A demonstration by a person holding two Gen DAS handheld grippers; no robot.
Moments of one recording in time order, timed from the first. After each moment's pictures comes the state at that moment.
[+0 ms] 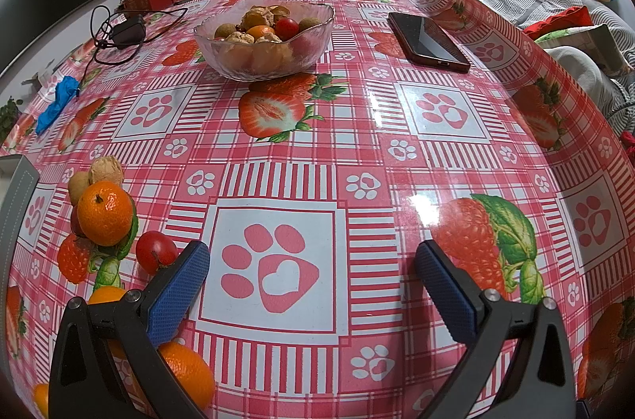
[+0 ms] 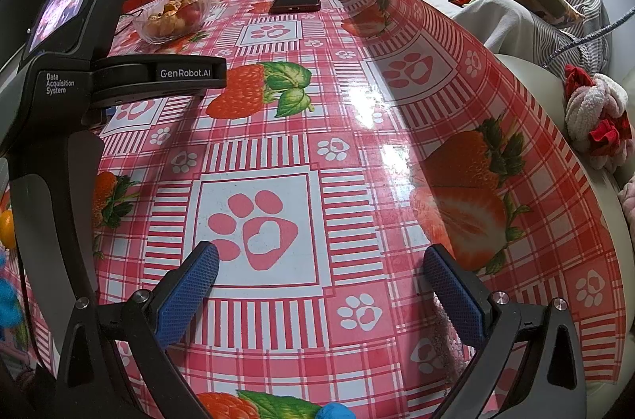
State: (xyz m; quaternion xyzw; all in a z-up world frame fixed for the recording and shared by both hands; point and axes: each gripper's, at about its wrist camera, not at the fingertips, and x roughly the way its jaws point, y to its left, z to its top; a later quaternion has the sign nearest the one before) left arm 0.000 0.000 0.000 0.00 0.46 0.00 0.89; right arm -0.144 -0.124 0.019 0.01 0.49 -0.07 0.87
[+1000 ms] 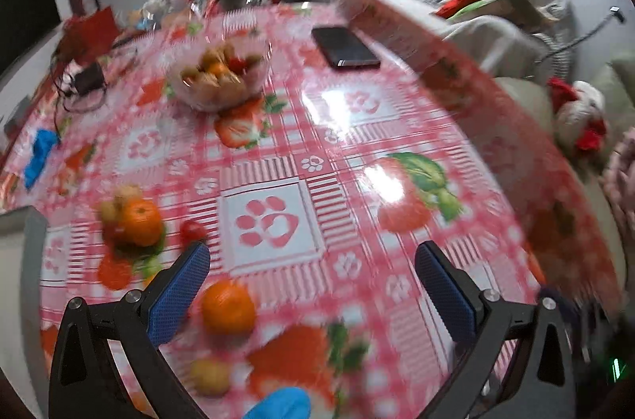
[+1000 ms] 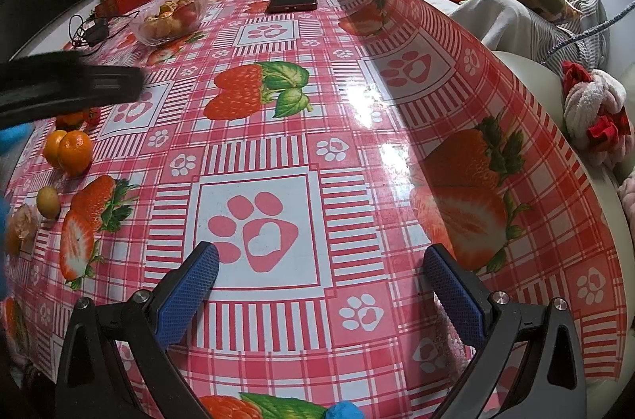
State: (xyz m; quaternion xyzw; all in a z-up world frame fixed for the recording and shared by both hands) left arm -0.069 0.019 0.068 0.08 0.43 -0.13 0.89; right arm -0.142 -0.124 0.019 0.01 0.49 -0.07 0.87
